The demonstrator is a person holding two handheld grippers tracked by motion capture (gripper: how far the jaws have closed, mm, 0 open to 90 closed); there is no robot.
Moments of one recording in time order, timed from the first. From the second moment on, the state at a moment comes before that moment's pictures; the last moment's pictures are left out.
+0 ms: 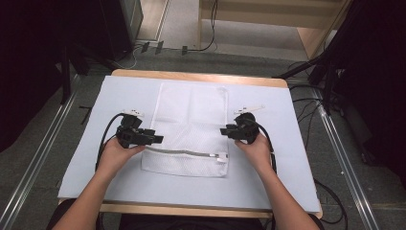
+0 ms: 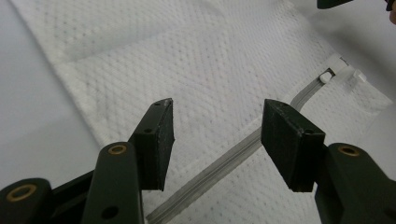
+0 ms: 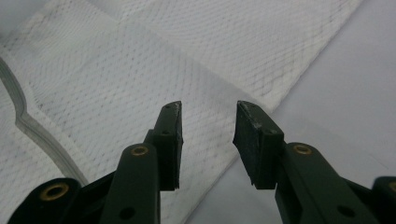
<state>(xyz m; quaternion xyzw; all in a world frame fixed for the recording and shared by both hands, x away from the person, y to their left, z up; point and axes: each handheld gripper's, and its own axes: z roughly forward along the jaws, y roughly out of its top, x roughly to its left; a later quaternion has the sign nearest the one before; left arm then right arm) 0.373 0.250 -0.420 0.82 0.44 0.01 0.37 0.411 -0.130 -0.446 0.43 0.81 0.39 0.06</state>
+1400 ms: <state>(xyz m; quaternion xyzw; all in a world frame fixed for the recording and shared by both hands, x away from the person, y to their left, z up) 0.373 0.184 -0.417 0.85 0.36 0.00 0.38 0.331 -0.147 -0.444 0.40 0.82 0.40 0.05</state>
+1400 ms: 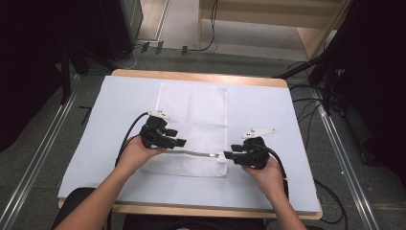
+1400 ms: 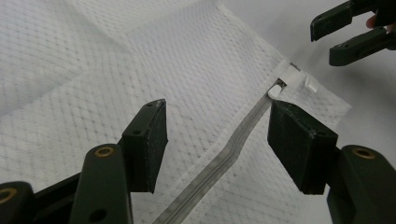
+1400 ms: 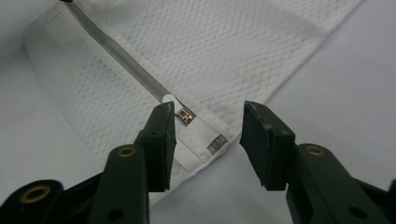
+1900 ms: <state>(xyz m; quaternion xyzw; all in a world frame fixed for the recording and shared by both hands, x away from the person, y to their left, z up) 0.371 0.160 -0.425 0.86 0.35 -0.01 0.37 0.340 -0.141 -0.457 0.41 0.83 0.38 0.05</state>
